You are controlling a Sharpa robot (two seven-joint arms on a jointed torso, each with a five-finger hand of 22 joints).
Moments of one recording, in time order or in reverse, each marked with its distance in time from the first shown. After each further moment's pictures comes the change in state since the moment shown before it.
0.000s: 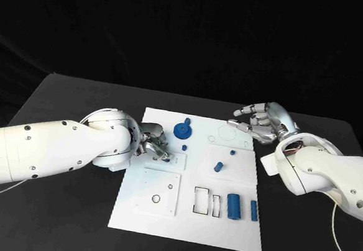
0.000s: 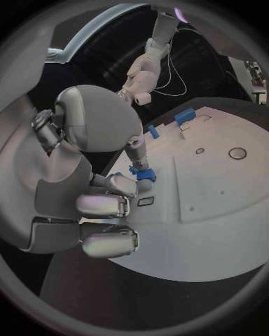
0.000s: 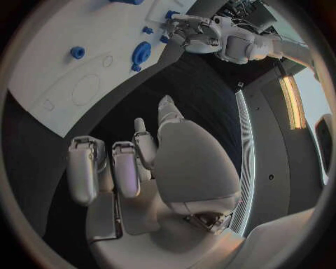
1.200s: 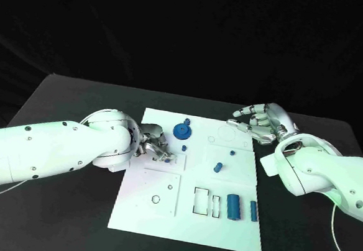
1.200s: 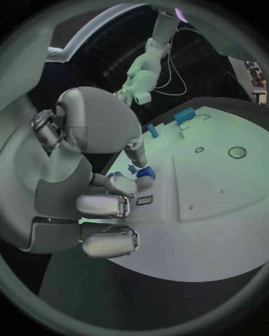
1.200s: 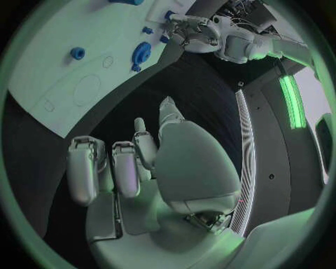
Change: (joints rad) left arm -0.001 0.004 0.000 -0.008 0.004 0.006 -0.001; left_hand -0.026 0.011 -0.169 0.098 0.001 0.020 0.001 -0.011 -0.001 0.000 0.000 0.004 0.007 0.000 0.000 0.000 0.000 0.000 0.000 0.000 0.000 0.002; right arm -0.001 0.000 0.000 -0.001 0.006 0.000 0.002; right_hand -0.020 0.014 -0.008 0.003 0.000 0.000 0.000 0.007 0.002 0.000 0.000 0.000 -0.002 0.000 0.000 -0.004 0.001 0.000 0.000 0.000 0.000 0.000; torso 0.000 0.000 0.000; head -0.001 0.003
